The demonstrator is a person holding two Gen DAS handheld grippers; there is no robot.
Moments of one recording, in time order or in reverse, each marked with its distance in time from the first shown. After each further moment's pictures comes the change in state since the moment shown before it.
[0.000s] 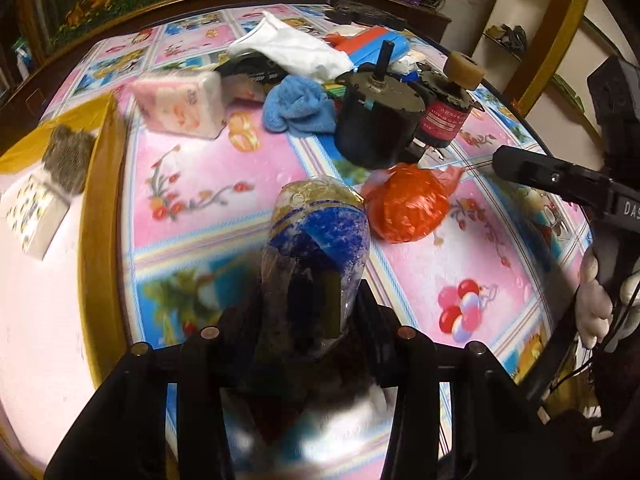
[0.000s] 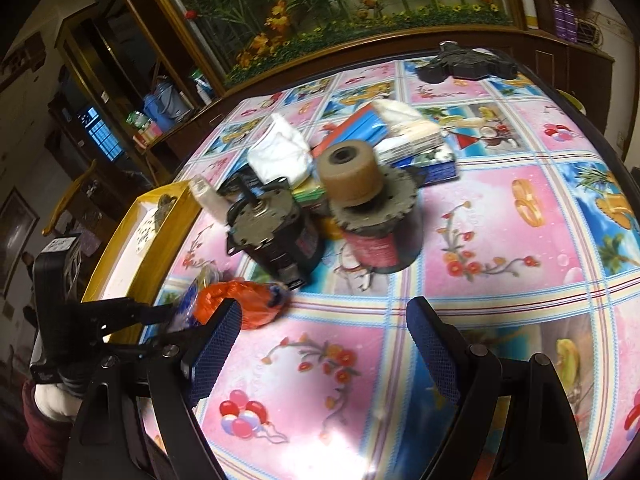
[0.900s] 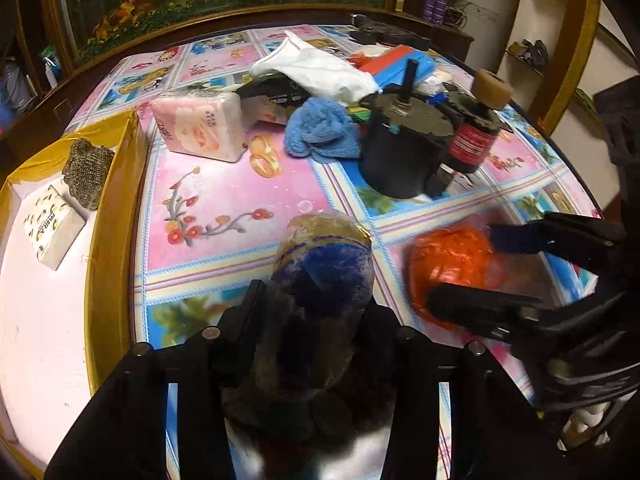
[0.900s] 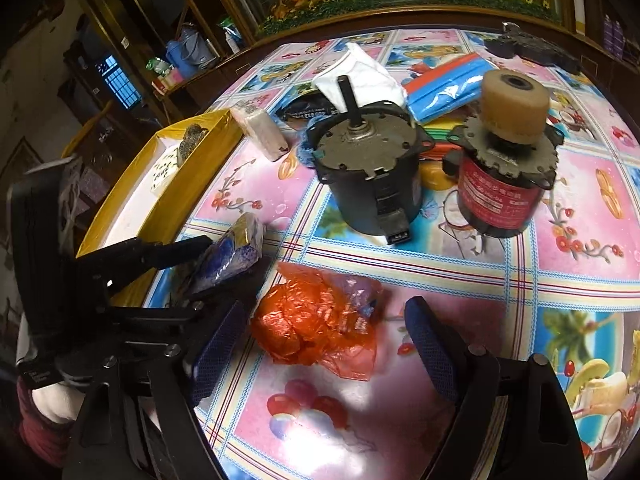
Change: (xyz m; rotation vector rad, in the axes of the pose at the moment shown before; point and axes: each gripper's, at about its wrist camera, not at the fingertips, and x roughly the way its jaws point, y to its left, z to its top) left arm 0.010 -0.006 0.007 -0.008 -0.088 0.096; right arm 0.056 0.065 -0.012 -0.129 0.132 0.000
